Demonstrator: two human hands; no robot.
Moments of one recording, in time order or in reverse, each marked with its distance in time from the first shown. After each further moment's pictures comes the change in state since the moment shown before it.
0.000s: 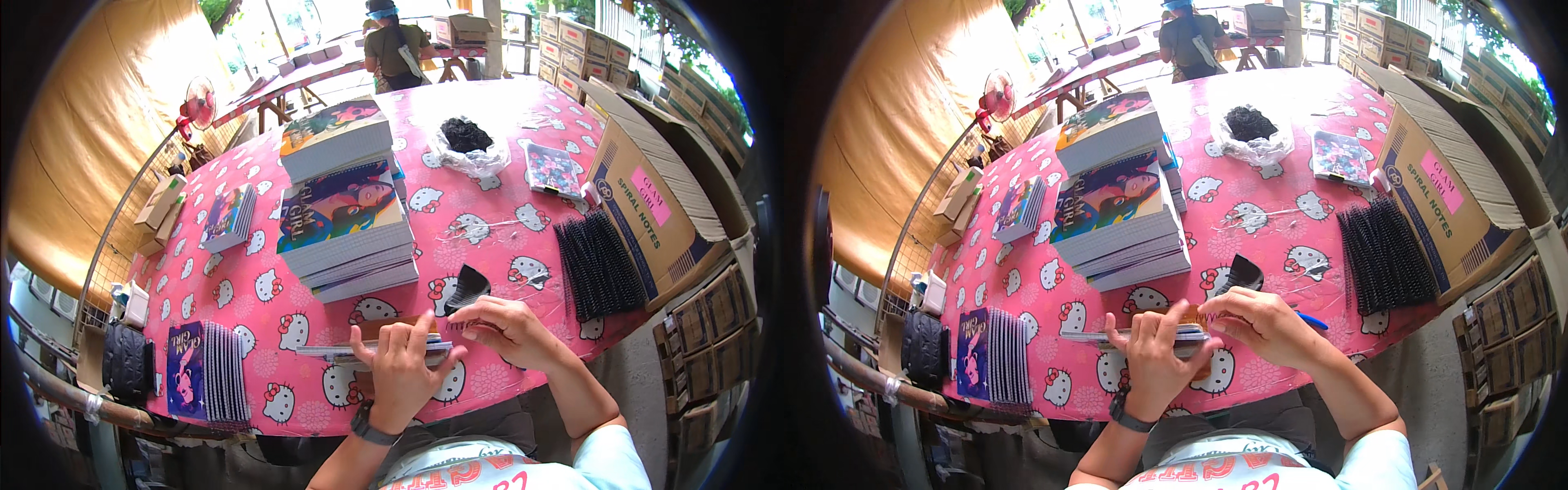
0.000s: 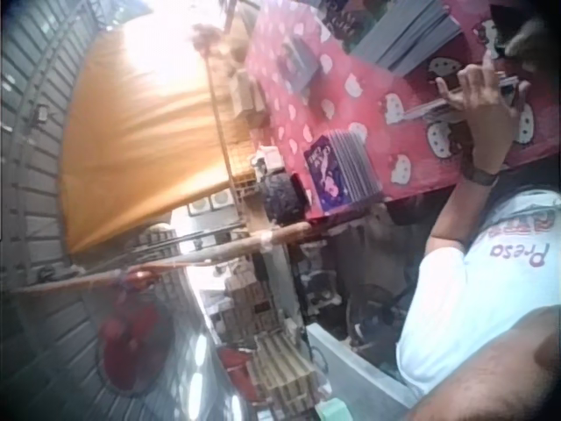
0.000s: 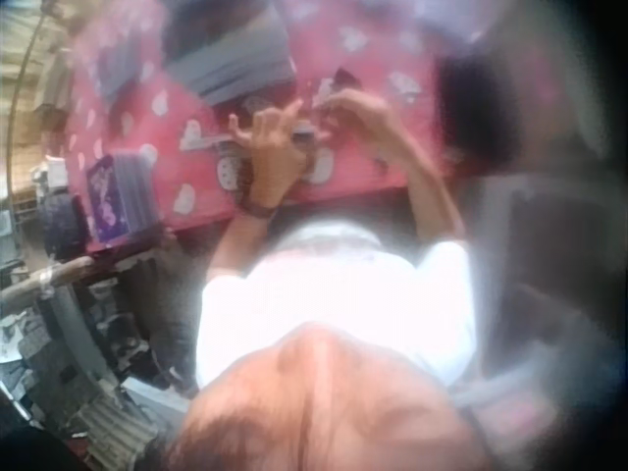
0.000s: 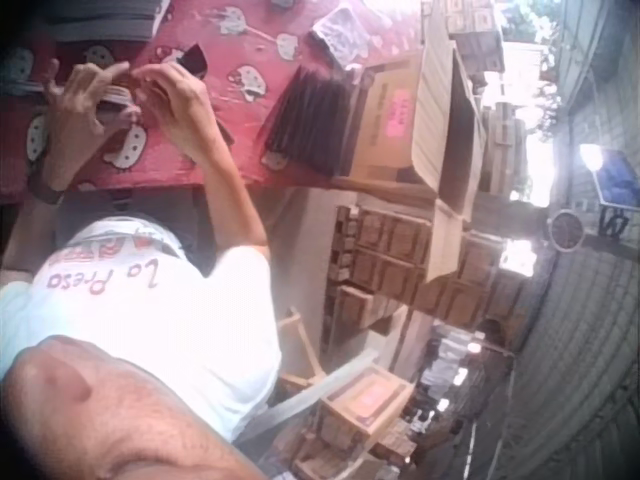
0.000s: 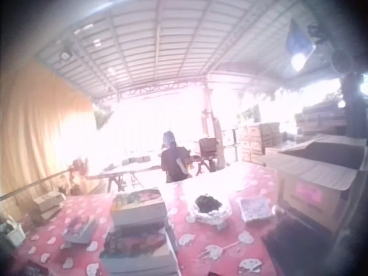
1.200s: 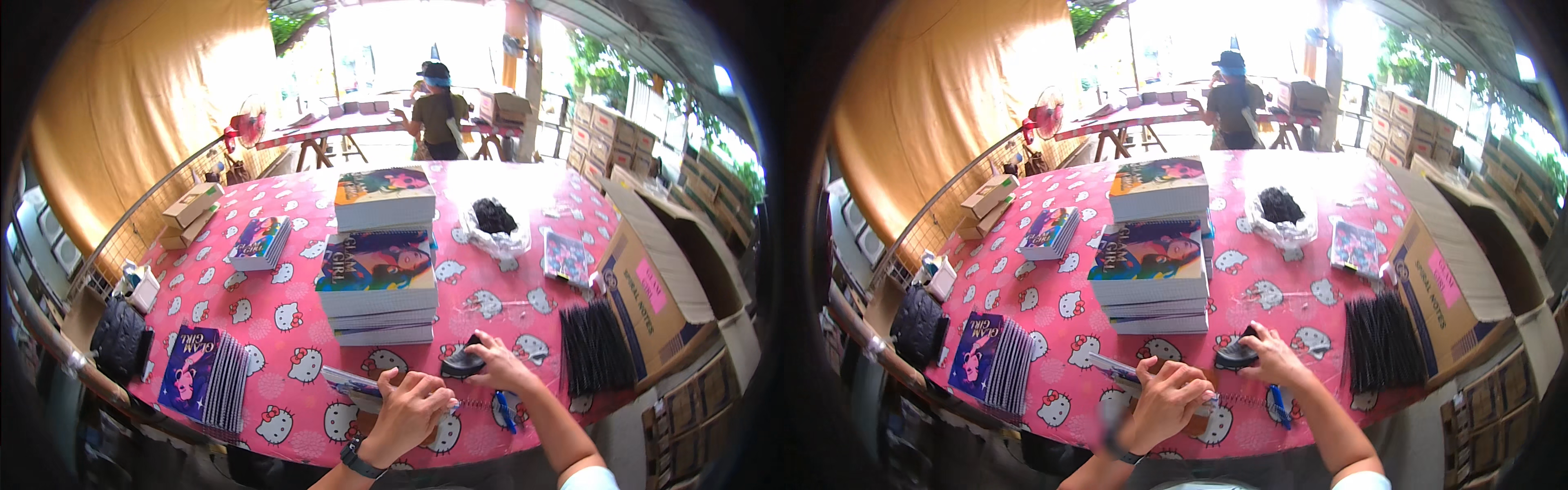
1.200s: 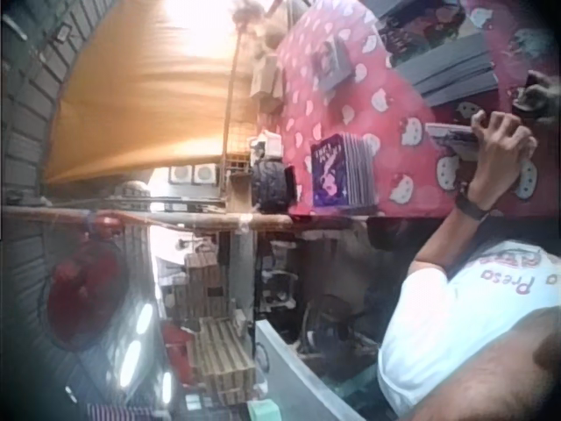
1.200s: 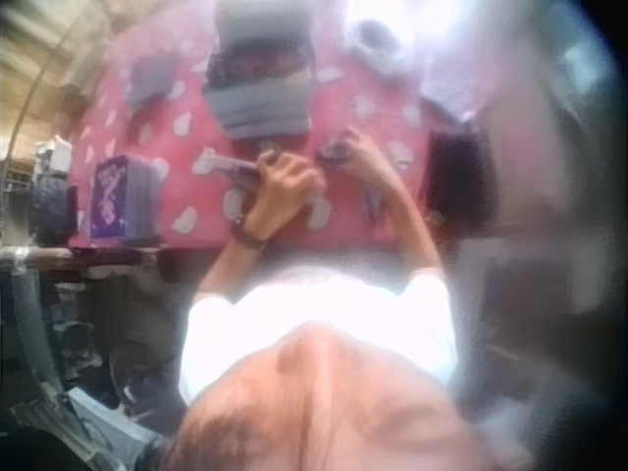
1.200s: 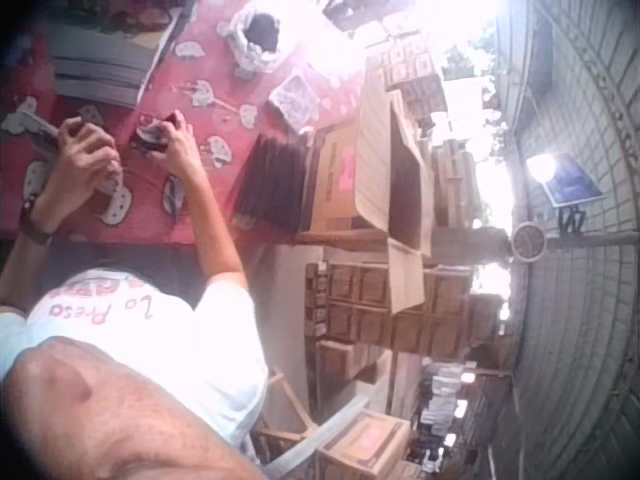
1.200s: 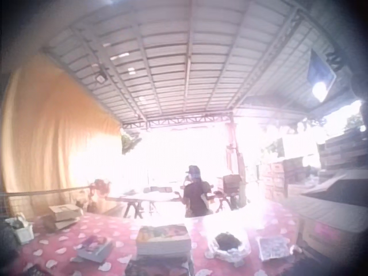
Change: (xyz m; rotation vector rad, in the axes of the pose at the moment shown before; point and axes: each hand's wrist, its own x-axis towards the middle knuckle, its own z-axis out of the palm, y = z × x) left_hand 0.000 -0.023 -0.010 -0.138 -0.012 0.253; right_hand 0.020 0.128 0.000 -0.631 -0.216 0.196
